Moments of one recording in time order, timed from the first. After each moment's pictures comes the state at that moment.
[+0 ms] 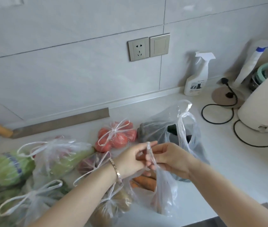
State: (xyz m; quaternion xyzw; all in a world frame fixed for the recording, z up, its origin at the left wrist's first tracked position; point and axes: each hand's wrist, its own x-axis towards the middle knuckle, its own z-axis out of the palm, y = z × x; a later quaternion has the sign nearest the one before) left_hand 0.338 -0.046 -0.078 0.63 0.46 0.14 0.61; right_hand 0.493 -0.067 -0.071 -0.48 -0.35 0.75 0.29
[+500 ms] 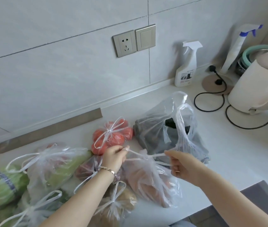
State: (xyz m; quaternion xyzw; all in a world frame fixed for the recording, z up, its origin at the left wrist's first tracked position) left_hand 0.306 -0.014 -0.134 0.54 0.64 0.28 0.47; right_hand 0.509 -0.087 -0.121 -0.61 -0.08 0.69 0.38
